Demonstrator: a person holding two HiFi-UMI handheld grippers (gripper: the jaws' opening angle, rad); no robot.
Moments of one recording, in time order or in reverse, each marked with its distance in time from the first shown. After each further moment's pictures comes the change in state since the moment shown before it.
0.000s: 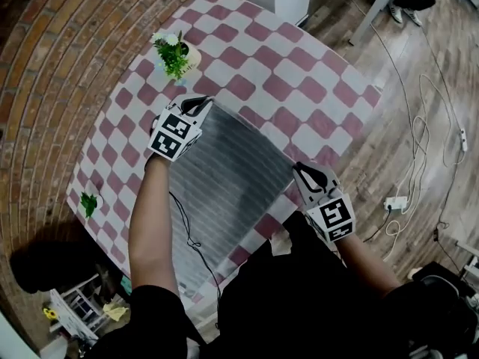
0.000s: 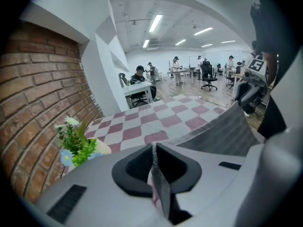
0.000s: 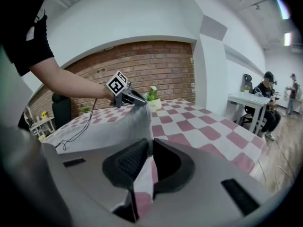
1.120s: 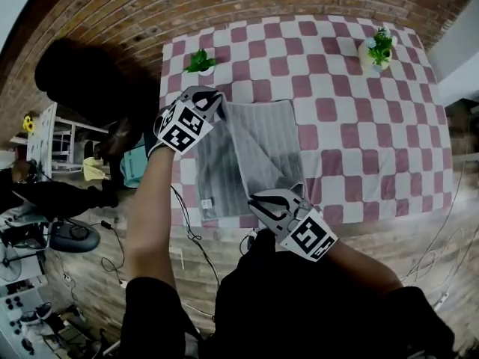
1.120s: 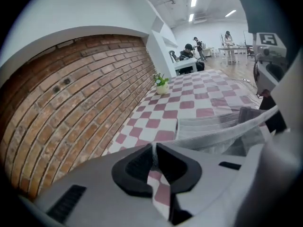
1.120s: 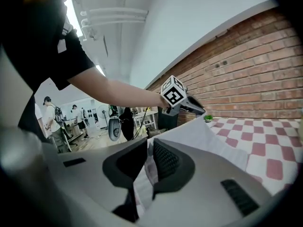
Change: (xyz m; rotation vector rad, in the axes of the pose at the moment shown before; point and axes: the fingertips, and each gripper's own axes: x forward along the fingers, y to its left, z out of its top) left arm -0.404 -0.073 -0.272 -0.289 0.330 0.587; right arm -0.039 0.436 0.031 -0.401 -0.055 1.211
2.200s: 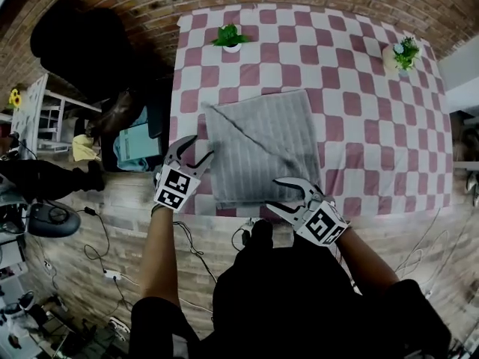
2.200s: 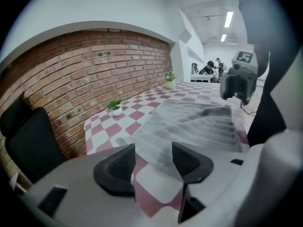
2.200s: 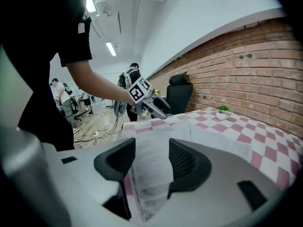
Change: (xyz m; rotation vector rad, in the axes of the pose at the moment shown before) left arm -0.095 -0.117 -0.202 -0.414 -0.067 0.036; right arm 0.065 0.028 -0.080 -0.183 0.209 0.058
